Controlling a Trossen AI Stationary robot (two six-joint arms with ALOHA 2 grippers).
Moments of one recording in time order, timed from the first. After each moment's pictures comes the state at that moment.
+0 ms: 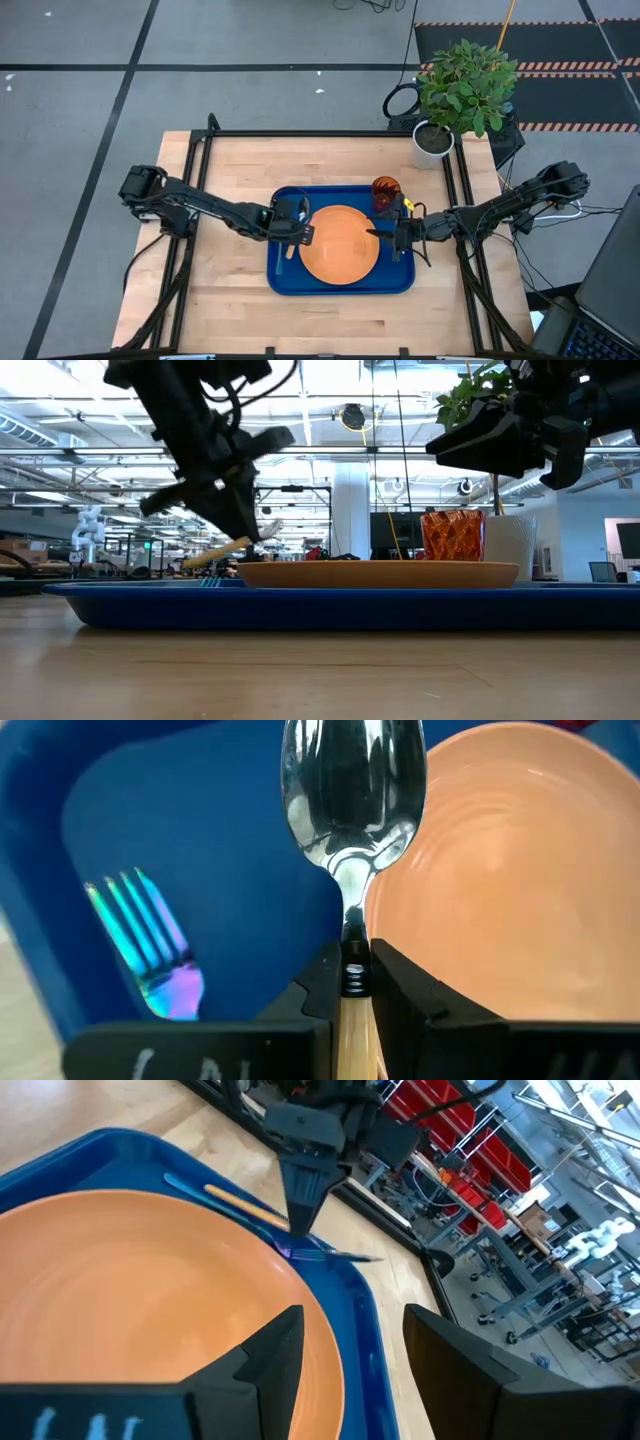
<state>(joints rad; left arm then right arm) -0.18 1.66 1.00 -0.46 -0.40 -1.30 0.29 1.08 0.27 0.58 0.44 -0.54</state>
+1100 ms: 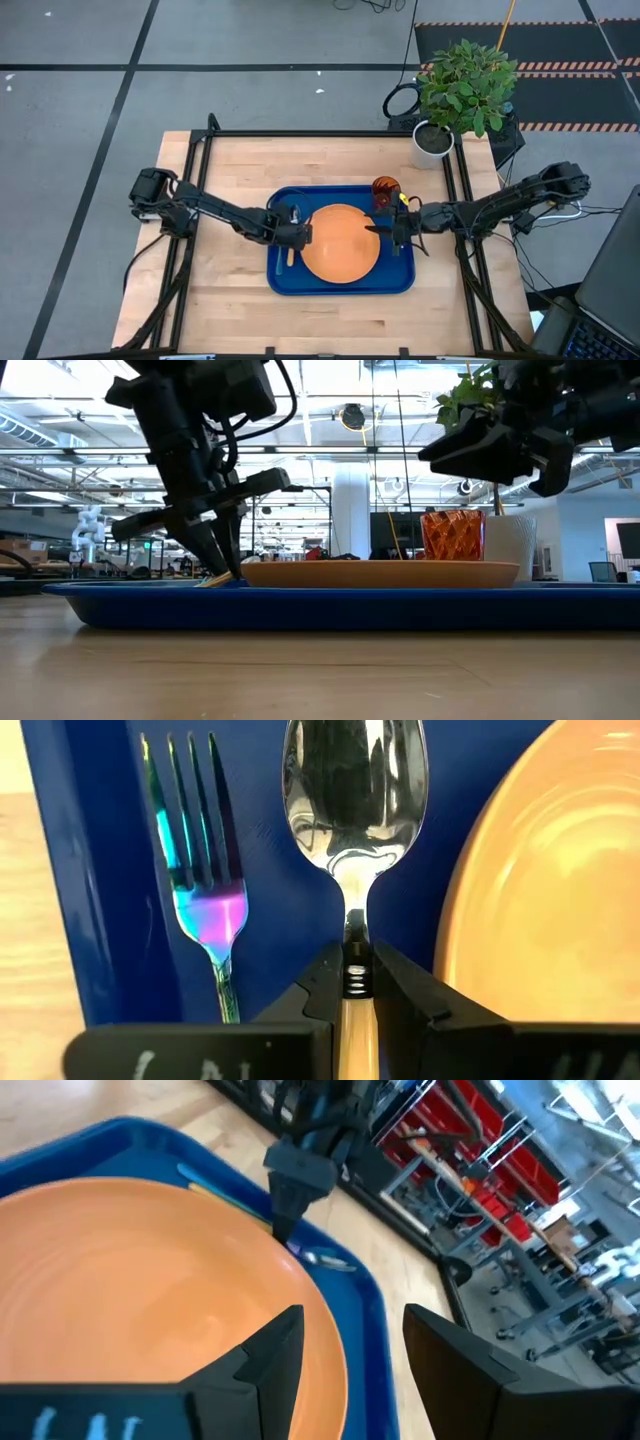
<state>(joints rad) -0.19 1.74 1.00 -0.52 -0.33 -1.61 0.20 1.08 0.27 0.57 0.28 -0.61</state>
